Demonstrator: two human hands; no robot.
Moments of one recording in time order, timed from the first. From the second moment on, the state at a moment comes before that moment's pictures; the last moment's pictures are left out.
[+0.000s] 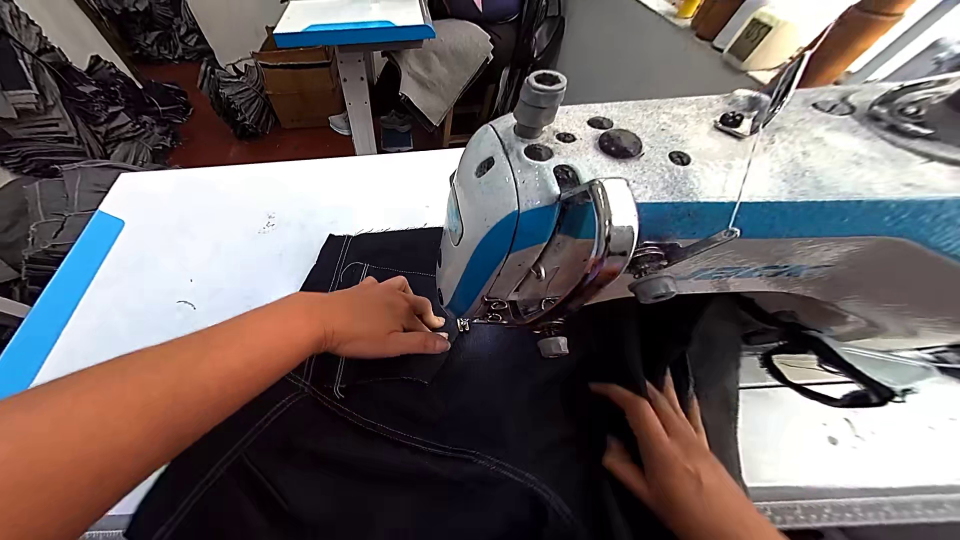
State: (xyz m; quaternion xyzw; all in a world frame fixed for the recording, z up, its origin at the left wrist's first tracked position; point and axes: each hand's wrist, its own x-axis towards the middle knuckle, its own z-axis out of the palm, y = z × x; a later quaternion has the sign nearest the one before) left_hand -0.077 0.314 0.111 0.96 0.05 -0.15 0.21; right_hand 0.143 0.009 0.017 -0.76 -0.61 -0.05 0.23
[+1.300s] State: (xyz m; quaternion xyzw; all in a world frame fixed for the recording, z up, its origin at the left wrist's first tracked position) left_hand -0.113 0.260 0.037 0.94 0.14 0.16 0.26; right_hand 0.097 0.104 0.023 -0.56 -0.78 -0.04 0.27
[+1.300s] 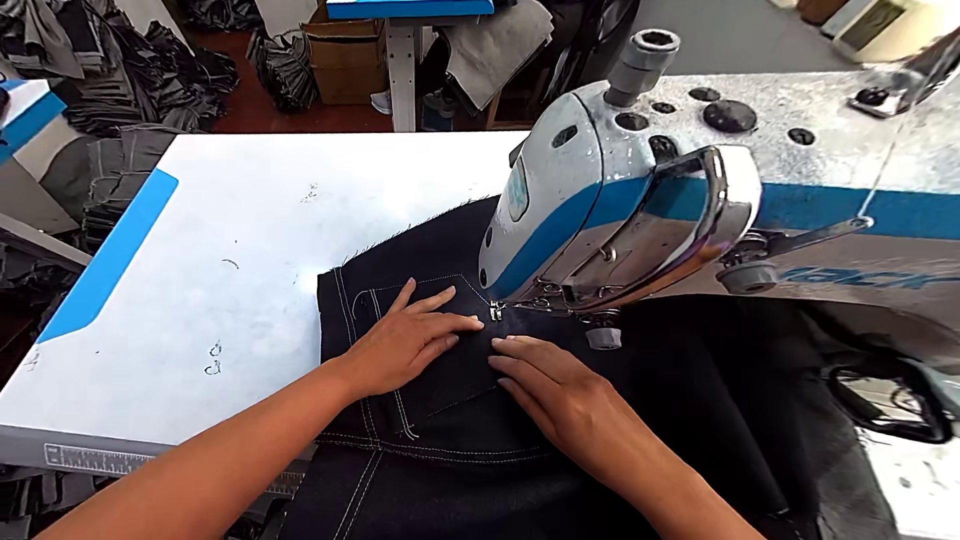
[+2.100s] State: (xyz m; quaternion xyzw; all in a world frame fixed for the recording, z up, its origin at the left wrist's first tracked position) left_hand -0.109 0.186 0.047 0.98 0.09 0.16 -0.06; right_hand 0.101 0.082 0.030 -0.51 -0.82 -0.06 0.24
